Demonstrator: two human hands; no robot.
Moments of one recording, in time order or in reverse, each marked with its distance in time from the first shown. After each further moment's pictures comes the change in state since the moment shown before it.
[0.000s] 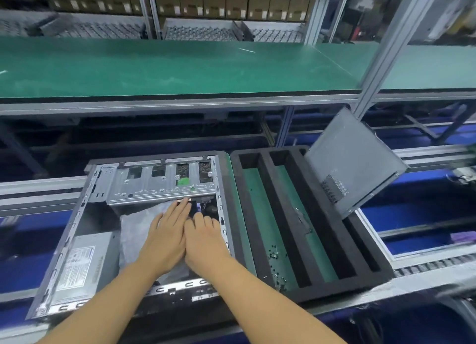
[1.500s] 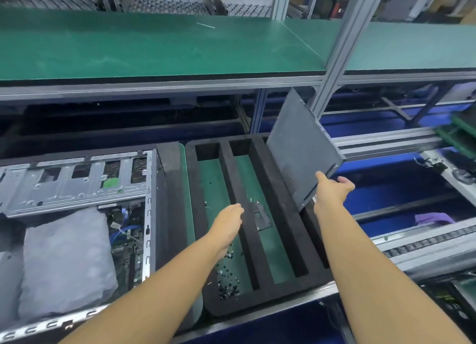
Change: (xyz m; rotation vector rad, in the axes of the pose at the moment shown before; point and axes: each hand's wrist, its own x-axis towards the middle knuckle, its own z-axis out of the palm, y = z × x) left_hand 0.105 0.254 0.075 -1.089 -0.471 -0.605; right_hand -0.066 0.379 -0.105 1.229 0.953 1.265
